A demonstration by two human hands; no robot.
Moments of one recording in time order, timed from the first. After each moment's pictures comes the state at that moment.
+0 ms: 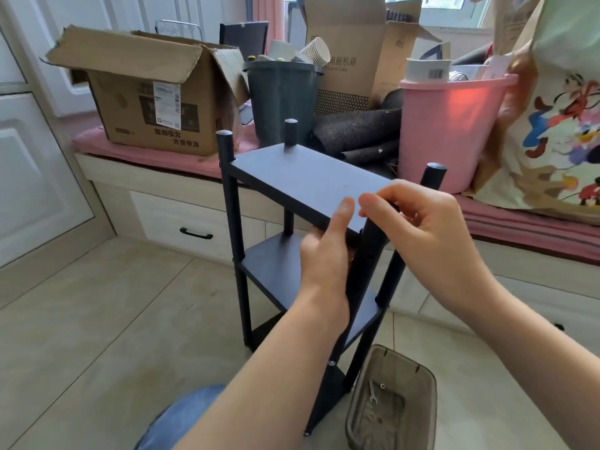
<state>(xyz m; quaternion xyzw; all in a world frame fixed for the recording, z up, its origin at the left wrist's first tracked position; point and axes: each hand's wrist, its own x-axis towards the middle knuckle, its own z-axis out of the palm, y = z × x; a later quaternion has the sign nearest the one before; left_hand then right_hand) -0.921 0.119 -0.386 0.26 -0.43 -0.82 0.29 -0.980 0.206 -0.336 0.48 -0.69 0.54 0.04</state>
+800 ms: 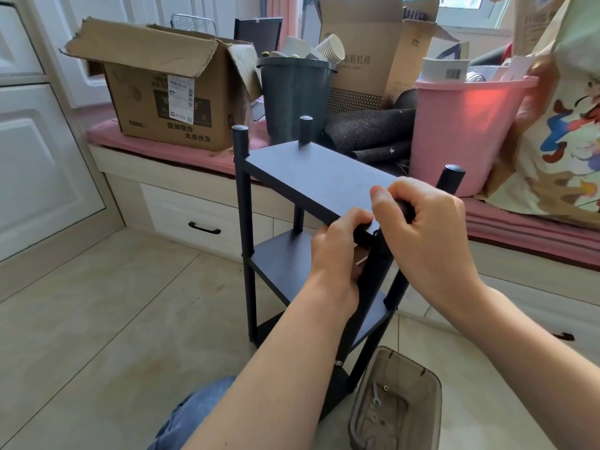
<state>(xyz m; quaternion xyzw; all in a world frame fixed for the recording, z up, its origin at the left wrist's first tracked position) -0.924 0.110 -0.380 0.24 -0.39 -0.85 0.24 -0.975 0.187 -0.343 0.45 -0.72 0.50 0.17</state>
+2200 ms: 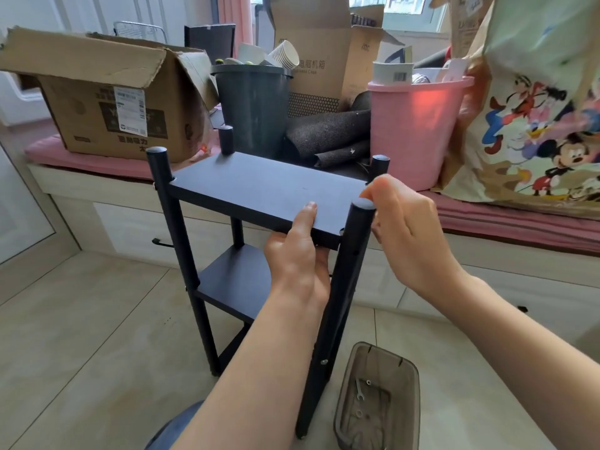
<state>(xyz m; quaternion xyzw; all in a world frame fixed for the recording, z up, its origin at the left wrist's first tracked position) -0.931 0.114 -0.371 0.20 -0.25 -0.87 0.37 -1.013 0.205 -0.353 0.48 -0.71 0.49 0.14</state>
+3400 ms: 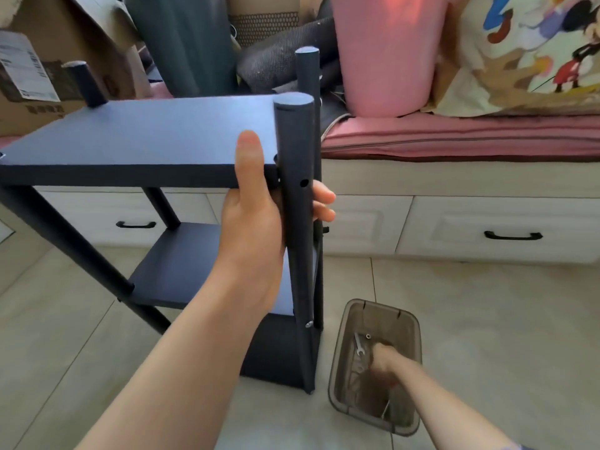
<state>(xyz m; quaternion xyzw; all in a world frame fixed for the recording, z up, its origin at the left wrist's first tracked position) -0.964 0.123 -0.401 0.14 -0.59 -0.75 0.28 -1.084 0.272 -0.724 0.16 -0.88 0.06 -0.45</state>
